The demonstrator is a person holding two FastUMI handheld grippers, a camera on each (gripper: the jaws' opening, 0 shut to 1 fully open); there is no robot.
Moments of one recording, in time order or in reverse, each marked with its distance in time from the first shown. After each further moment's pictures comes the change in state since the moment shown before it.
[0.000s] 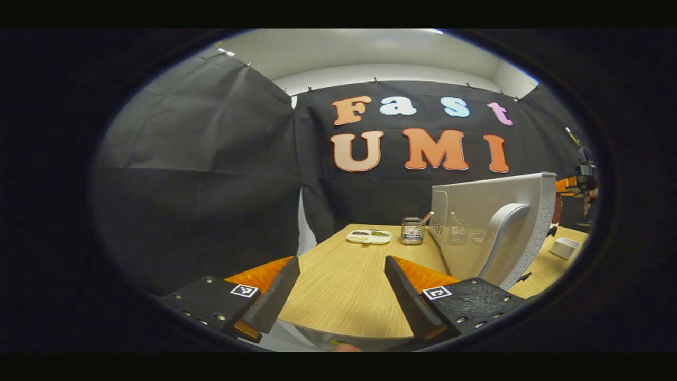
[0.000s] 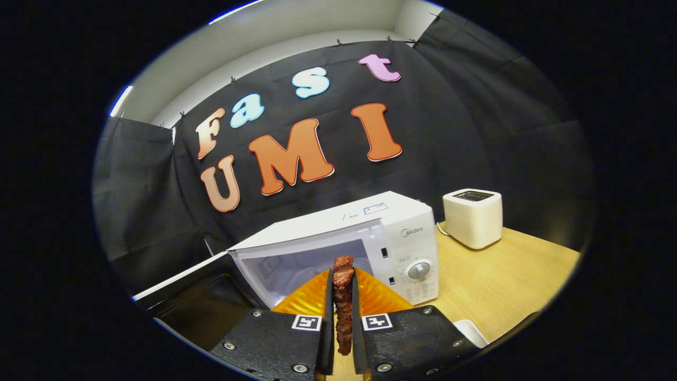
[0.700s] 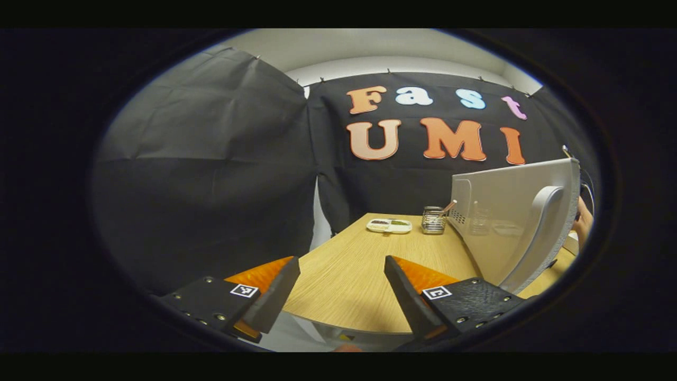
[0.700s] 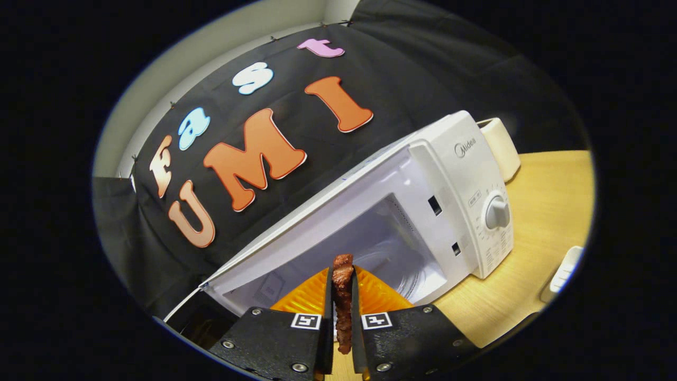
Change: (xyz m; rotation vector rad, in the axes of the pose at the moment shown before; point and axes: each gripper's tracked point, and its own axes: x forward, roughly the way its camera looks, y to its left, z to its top) left arm 0.009 0.044 -0.022 0.002 0.073 0.066; right arm 0.129 0.027 -0.069 0.382 0.010 -0.138
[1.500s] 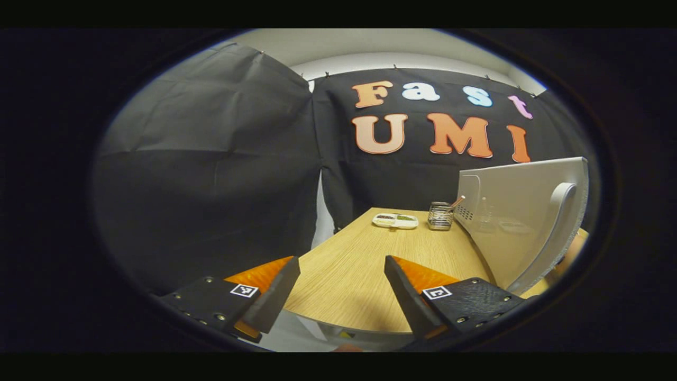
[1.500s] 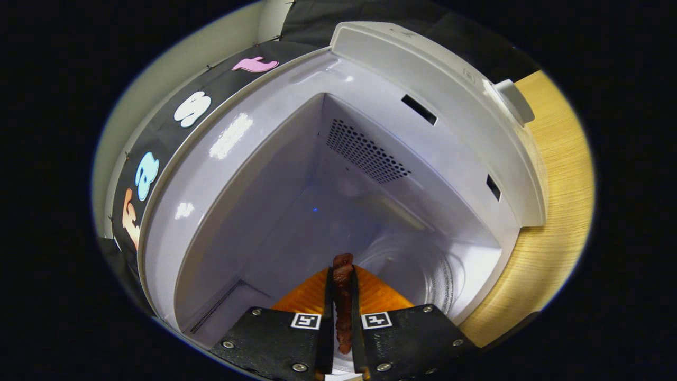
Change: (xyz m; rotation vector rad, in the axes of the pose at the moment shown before) left arm 0.001 0.004 -0.008 -0.015 0.044 0.015; right arm 0.099 -0.017 -0.033 0.260 -0.135 -0.110
